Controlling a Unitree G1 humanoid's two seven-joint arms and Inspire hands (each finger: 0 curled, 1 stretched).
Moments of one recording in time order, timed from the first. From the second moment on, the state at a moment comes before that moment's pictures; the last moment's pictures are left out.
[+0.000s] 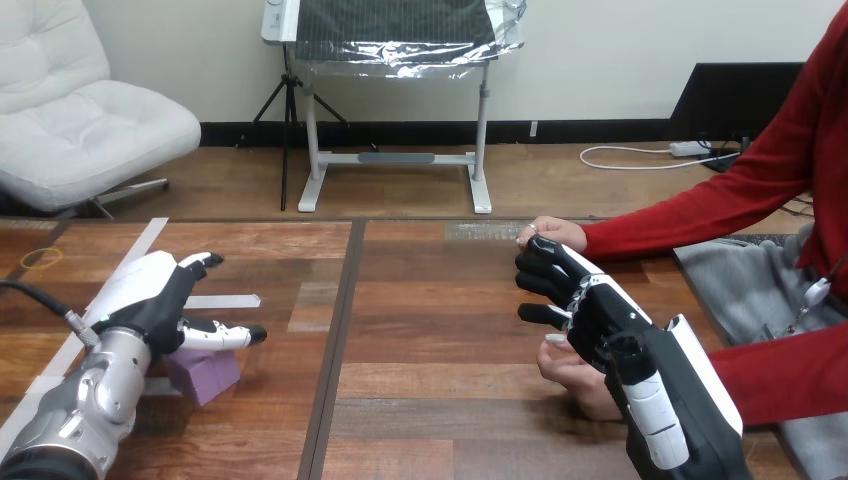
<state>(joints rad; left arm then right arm) -0.59 0.51 -0.23 1.14 0.57 -0.23 0.10 0.33 -0.17 0.04 -0.07 0.16 -0.57 0.39</state>
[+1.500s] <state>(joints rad) -0.58 0.52 -0.24 1.03 0.57 -0.09 -0.06 0.31 -0.19 0.04 -0.07 0.16 -0.57 0.39</state>
